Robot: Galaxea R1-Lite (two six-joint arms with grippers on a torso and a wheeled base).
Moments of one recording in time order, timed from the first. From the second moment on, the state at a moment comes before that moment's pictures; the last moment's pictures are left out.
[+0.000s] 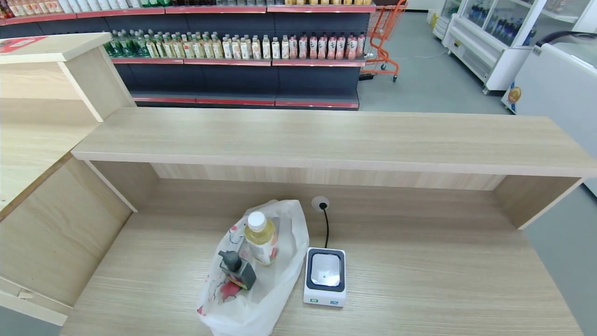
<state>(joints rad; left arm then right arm) 0.00 0.00 0.00 0.00 0.00 0.01 0.00 0.00 0.00 -0.01 0.05 -0.06</state>
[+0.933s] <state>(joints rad) 0.00 0.00 0.00 0.00 0.00 0.01 0.00 0.00 0.00 -0.01 0.05 -0.06</state>
